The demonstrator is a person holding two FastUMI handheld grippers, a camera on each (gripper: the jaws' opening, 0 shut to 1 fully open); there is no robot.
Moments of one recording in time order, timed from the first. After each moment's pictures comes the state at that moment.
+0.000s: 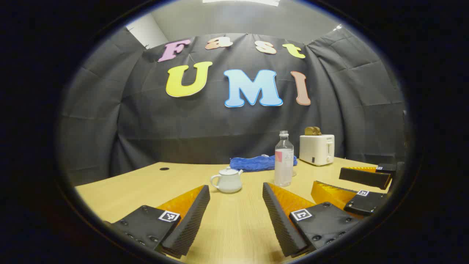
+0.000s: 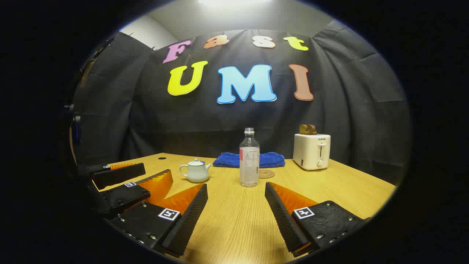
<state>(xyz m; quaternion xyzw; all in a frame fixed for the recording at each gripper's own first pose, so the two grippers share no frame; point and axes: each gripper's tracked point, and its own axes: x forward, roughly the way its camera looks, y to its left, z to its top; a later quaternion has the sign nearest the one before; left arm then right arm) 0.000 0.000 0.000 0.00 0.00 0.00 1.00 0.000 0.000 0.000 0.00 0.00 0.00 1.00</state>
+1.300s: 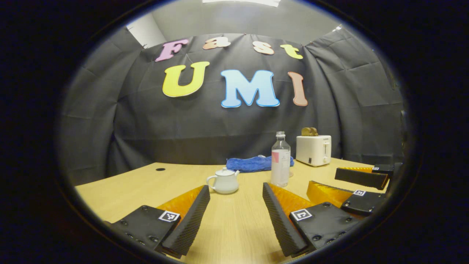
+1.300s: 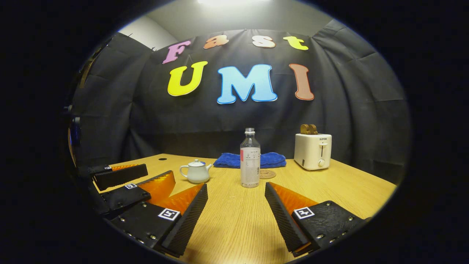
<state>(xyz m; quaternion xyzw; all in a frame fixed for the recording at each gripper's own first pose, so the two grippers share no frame) 0.006 -0.005 -0.001 0.00 0.00 -0.02 1.00 0.002 -0.001 0.000 0.01 0.00 0.00 1.00</state>
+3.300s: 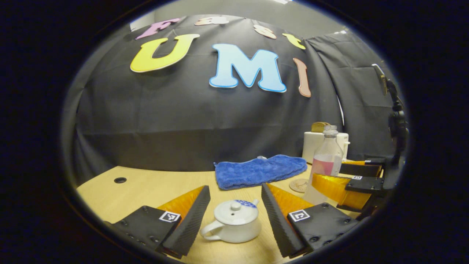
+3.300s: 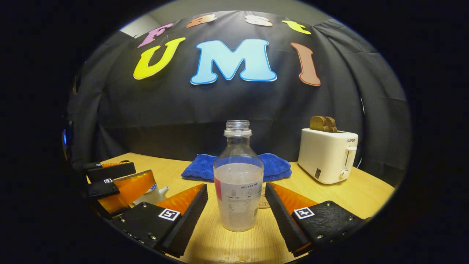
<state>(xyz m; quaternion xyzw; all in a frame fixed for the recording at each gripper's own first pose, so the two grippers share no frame) 0.231 0.020 -0.013 -0.01 0.03 -0.13 0.99 0.199 -0.037 0.004 0.00 0.05 -0.06 1.00</state>
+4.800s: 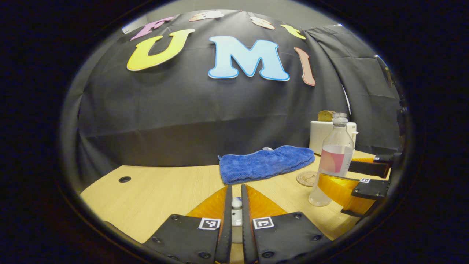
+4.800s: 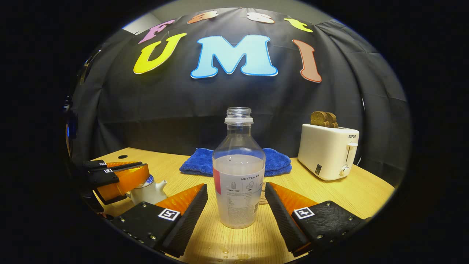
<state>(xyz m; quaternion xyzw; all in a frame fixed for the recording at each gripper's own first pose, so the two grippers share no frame) 0.239 0.023 -0.023 0.02 0.07 -0.10 0.99 0.199 -0.035 -0.007 0.00 0.07 -0.06 1.00</state>
